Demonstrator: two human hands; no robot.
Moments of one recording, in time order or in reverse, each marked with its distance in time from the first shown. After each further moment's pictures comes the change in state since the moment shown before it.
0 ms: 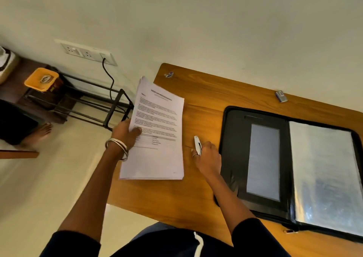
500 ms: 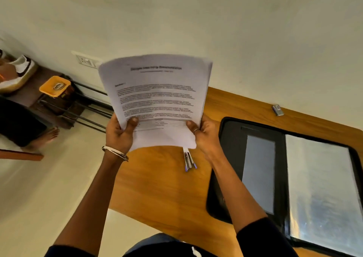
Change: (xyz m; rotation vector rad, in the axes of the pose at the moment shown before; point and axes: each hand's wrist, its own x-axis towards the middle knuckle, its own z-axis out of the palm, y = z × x) left_hand -0.035 0.021 -0.001 -0.512 0.309 0.461; right_hand 0.013 -0.064 -0.109 1.166 -0.233 -0.323
